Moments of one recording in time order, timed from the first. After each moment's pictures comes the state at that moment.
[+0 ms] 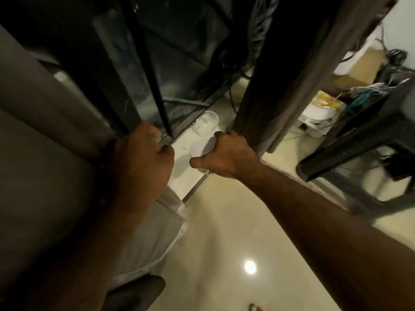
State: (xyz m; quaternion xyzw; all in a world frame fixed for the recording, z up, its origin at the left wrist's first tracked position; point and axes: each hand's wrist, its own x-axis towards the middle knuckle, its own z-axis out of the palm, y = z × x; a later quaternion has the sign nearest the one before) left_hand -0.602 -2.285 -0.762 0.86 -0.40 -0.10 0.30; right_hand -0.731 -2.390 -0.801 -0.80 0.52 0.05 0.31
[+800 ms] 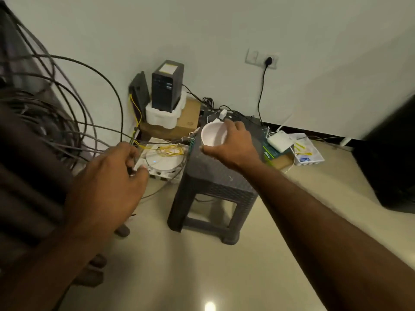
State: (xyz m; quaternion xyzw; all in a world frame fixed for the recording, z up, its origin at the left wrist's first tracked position) left_hand -0.954 -2.537 -0.632 0.67 -0.67 -0.15 0.28; right_hand -1.193 -2.608 -0.661 -0.61 0.75 -0.20 0.17
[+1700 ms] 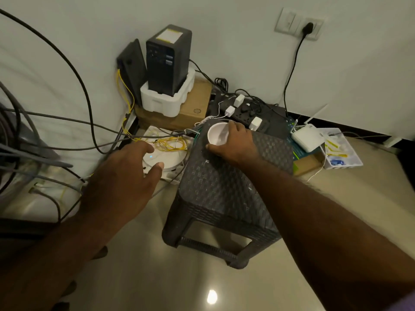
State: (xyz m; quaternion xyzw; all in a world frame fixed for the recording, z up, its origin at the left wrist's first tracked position) left_hand -1.012 -2.700 -0.779 0.67 -0.70 -0.13 0.21; right_hand -1.258 -2.800 -0.835 -0.61 0.75 -0.12 0.20
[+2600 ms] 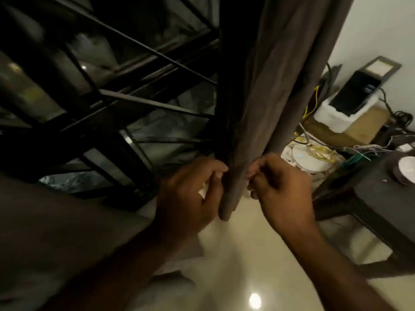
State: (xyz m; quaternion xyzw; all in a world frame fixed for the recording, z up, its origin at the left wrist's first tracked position) left_hand -0.747 -2.365 -0.595 0.67 -0.61 0.05 0.43; right_hand -0.898 -2.451 -0.602 -0.73 0.44 -0.33 0.40
